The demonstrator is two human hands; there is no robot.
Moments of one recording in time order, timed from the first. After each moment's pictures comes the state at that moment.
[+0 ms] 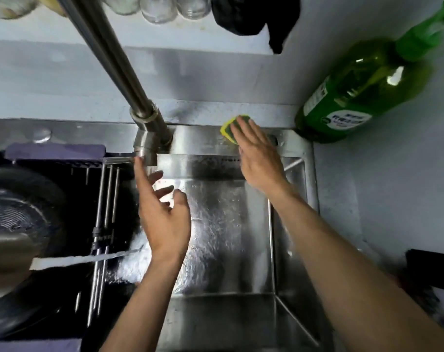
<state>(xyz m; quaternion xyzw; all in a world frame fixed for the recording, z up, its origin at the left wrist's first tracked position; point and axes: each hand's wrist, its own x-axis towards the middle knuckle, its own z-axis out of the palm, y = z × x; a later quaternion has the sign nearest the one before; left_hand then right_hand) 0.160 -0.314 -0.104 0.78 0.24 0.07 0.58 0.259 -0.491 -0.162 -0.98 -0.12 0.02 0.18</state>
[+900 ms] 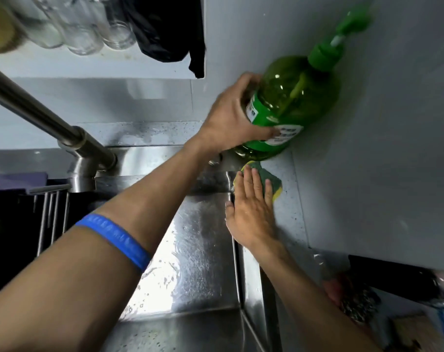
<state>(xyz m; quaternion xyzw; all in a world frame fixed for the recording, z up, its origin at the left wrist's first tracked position) 0.332 -0.492 -0.050 0.79 -0.23 -0.08 0.57 0.171 -0.568 -0.142 -0.99 0.03 0.11 0.07</state>
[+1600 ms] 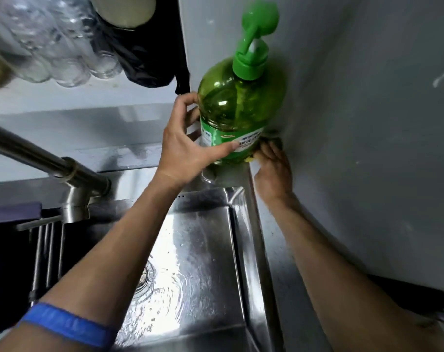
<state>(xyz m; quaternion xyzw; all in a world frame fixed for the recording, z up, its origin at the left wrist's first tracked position) 0.316 -0.451 -0.051 0.75 -0.14 0.01 0.65 0.269 -0.642 -0.137 -0.98 0.08 -0.04 0.15</state>
